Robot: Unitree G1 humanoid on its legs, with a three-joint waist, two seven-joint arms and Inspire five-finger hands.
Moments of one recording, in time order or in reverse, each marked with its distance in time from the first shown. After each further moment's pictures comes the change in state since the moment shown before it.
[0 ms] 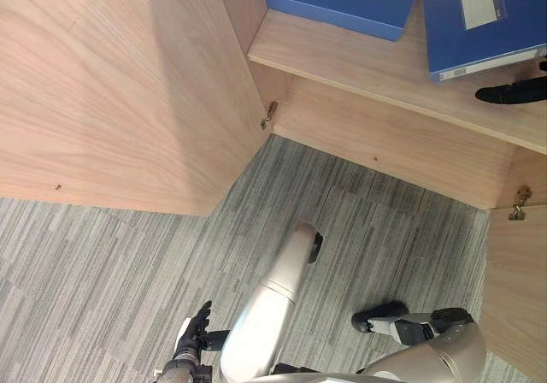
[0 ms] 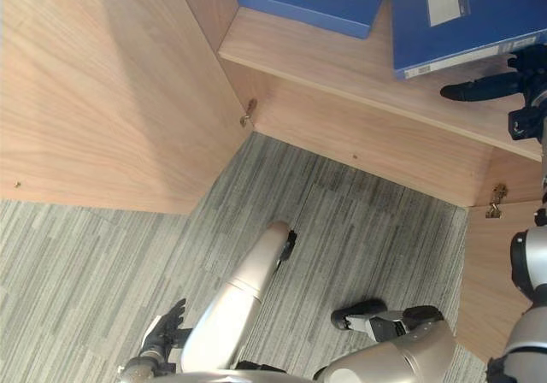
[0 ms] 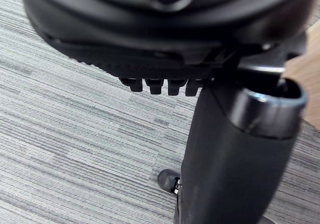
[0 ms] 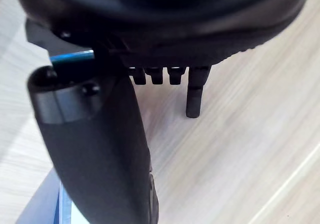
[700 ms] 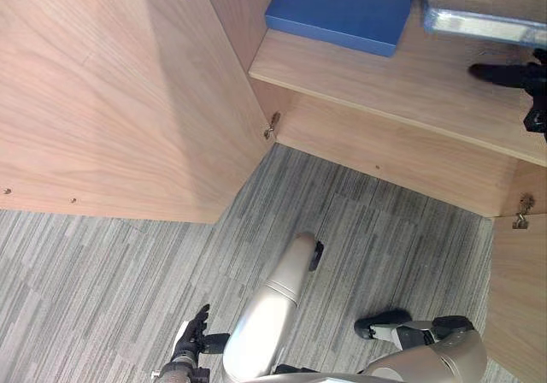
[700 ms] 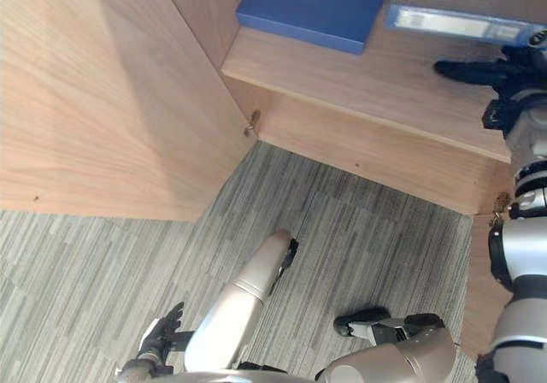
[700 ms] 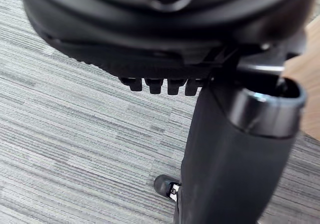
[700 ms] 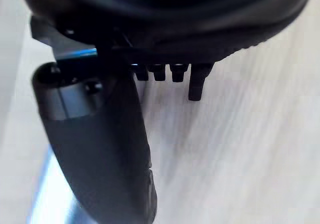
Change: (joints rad) left arm 0.000 0.015 -0.029 0.037 0.002 -0.002 -0.002; right arm -0.058 0.083 0.138 -0.032 -0.027 0.007 -0.078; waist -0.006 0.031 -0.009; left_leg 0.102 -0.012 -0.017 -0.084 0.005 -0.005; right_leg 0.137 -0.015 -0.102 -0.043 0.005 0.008
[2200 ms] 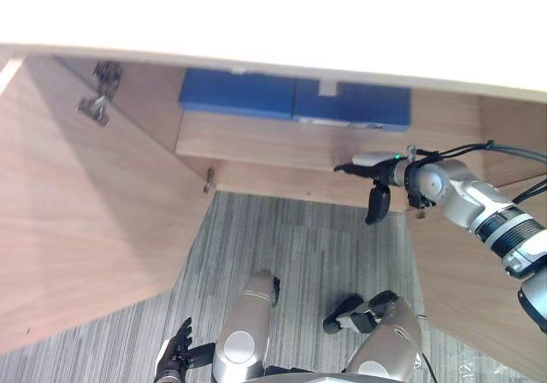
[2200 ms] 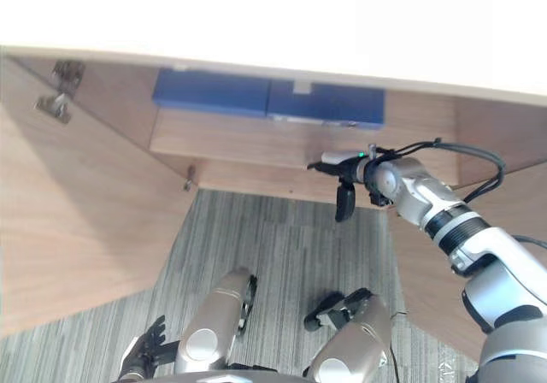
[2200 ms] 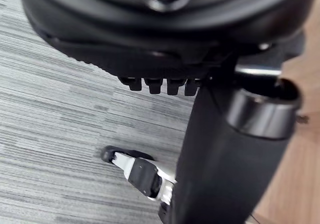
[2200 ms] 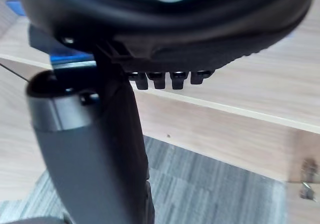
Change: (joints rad) left arm 0.186 -0.031 0.142 -0.182 -0.091 0.029 -0.058; right arm 0.364 0.097 0.393 -0.729 -0.670 -0.052 0.379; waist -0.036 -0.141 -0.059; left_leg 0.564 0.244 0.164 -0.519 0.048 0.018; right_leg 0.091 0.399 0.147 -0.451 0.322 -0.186
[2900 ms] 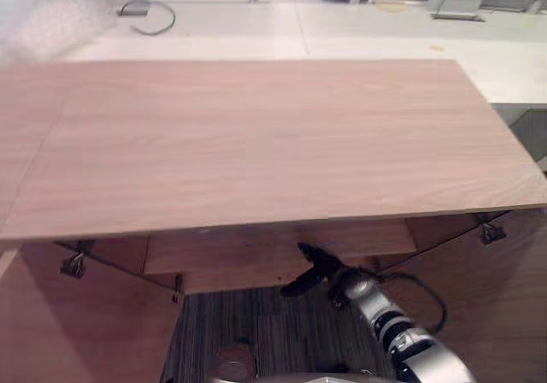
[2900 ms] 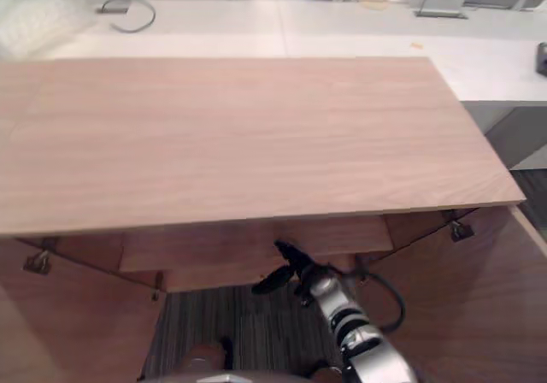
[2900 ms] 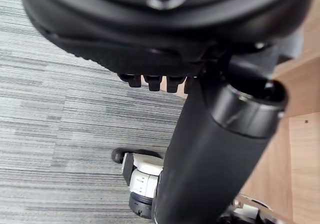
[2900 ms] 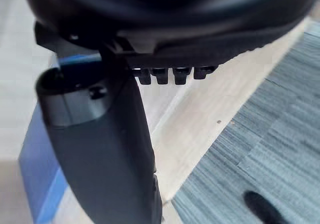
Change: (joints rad) left arm 0.095 -0.040 0.022 0.042 0.053 0.100 0.118; right arm 0.503 0.879 -0.664 0.593 0.137 0.054 -0.385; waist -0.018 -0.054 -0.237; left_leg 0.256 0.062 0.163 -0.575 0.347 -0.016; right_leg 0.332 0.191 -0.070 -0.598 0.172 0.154
